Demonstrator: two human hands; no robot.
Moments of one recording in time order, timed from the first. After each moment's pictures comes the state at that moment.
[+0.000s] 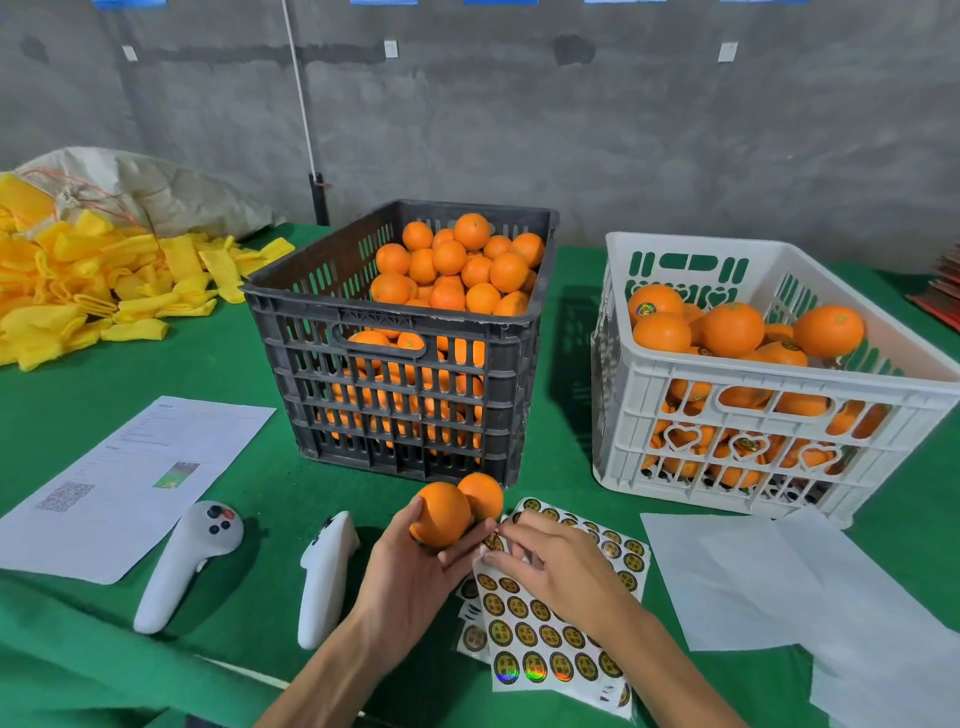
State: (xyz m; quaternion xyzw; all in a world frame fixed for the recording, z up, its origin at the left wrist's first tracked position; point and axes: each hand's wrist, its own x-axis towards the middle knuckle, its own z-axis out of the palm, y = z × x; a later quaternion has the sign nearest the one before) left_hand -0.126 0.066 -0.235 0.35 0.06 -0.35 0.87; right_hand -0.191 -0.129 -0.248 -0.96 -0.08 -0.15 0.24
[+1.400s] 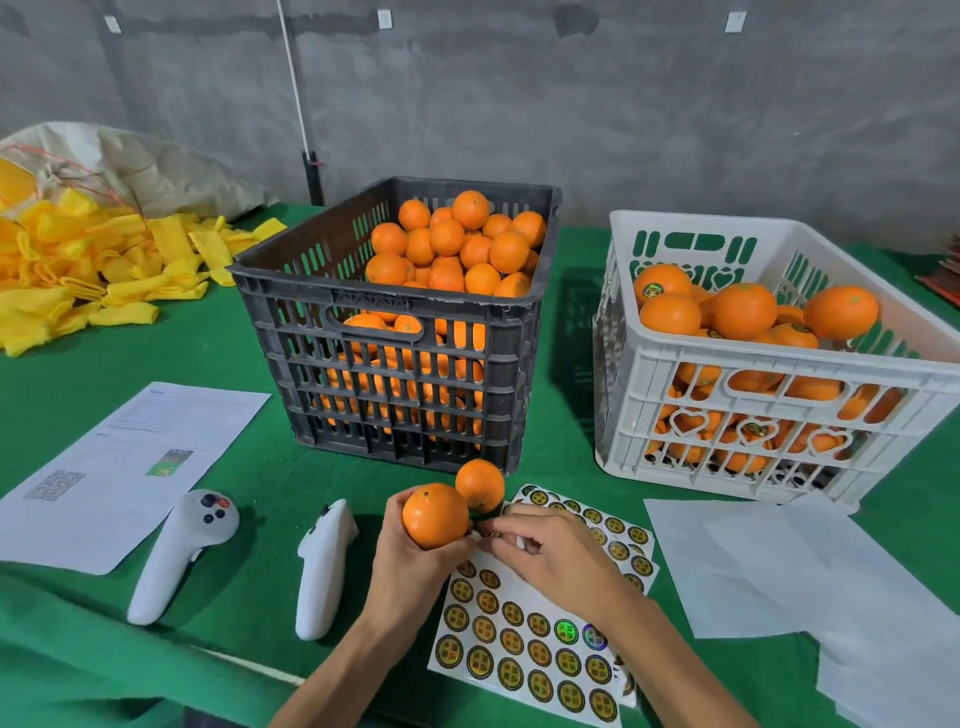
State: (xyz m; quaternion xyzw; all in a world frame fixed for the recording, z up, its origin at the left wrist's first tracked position) left_hand -0.132 0.069 -0.257 0.68 -0.05 -0.13 0.72; right_hand -0.182 -0.124 -0.251 -0.93 -0.08 -0.12 0.35
